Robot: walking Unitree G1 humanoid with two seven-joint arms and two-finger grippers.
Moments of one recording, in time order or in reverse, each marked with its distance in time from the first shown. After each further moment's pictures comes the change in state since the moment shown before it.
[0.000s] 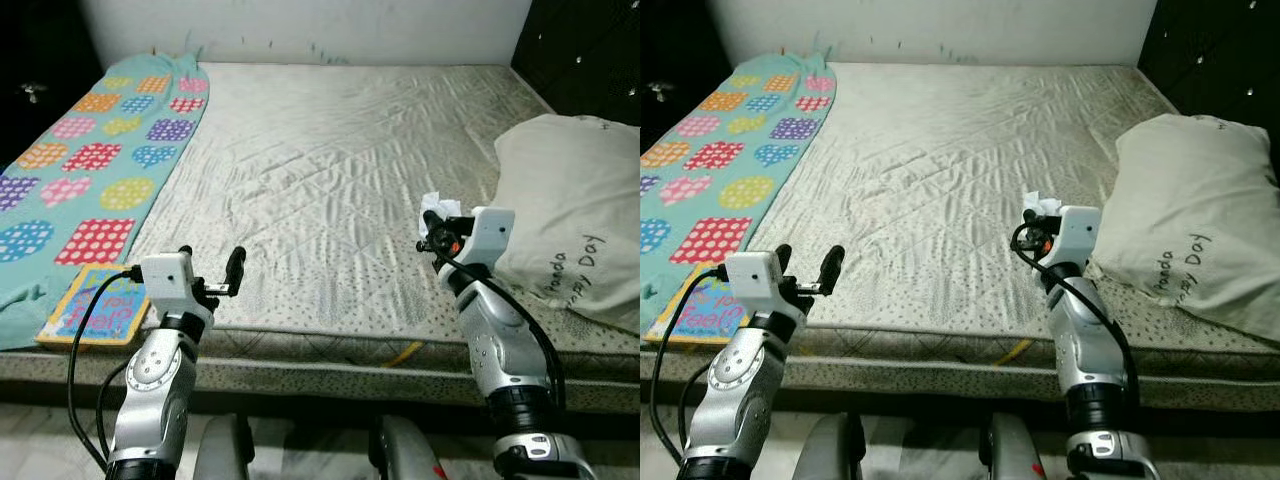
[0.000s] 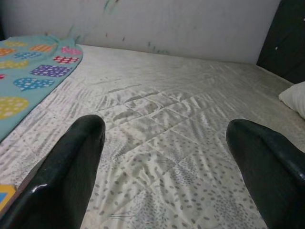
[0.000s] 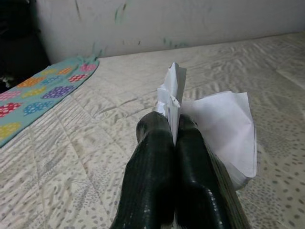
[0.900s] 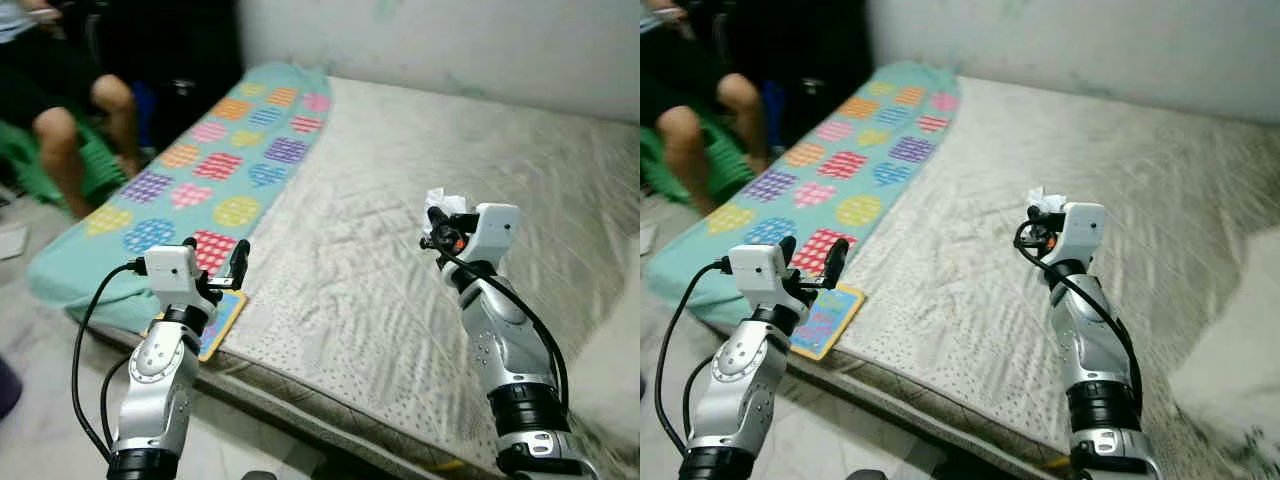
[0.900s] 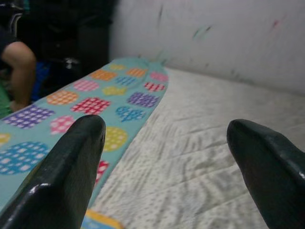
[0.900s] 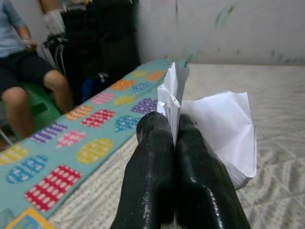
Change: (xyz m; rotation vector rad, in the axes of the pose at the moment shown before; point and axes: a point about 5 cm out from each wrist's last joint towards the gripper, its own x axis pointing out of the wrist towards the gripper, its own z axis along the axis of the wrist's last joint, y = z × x) left arm 0.000 0.011 0.002 0.017 -0.006 0.018; right arm 0.008 0.019 0.005 -0.002 -0.019 0.058
